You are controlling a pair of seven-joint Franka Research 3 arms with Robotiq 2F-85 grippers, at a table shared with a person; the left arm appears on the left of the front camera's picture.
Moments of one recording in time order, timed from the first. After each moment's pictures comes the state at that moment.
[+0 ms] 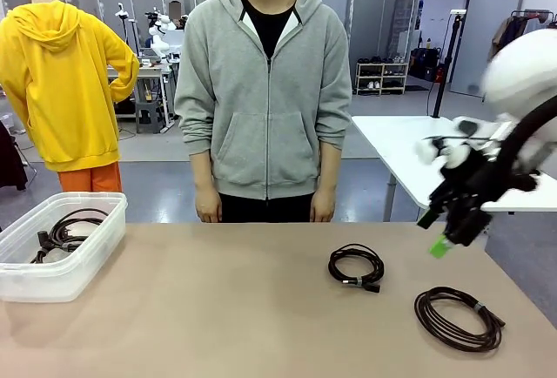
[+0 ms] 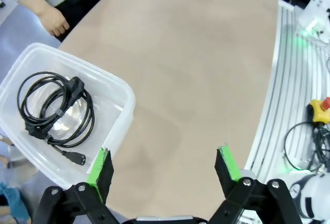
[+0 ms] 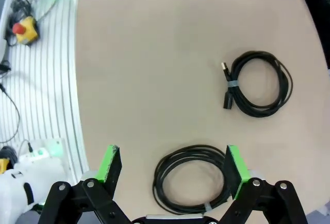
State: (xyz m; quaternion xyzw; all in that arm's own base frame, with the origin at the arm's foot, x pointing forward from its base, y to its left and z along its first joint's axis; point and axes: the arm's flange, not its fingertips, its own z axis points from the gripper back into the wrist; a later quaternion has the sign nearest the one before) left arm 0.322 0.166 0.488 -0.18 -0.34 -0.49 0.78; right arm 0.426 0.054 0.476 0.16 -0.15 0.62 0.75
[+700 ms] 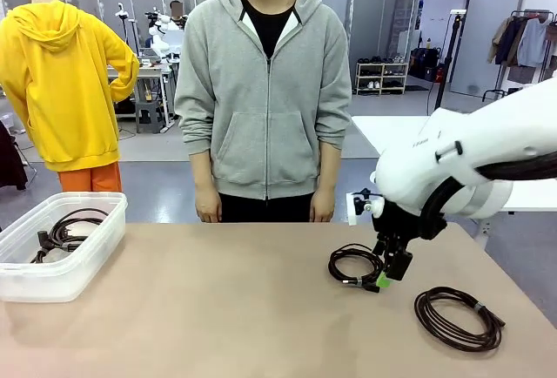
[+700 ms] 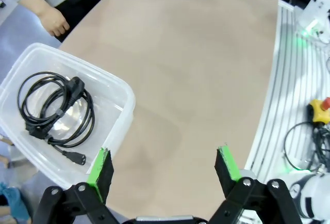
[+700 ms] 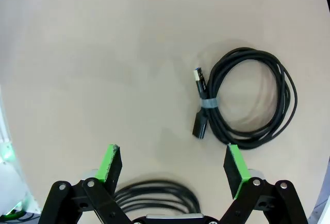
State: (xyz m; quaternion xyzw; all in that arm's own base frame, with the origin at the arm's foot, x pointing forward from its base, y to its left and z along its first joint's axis) left arm 0.322 0.166 0.488 -0.18 -0.34 -0.49 0.78; right arm 0.475 0.129 0.374 0.05 -0.12 0.65 0.75
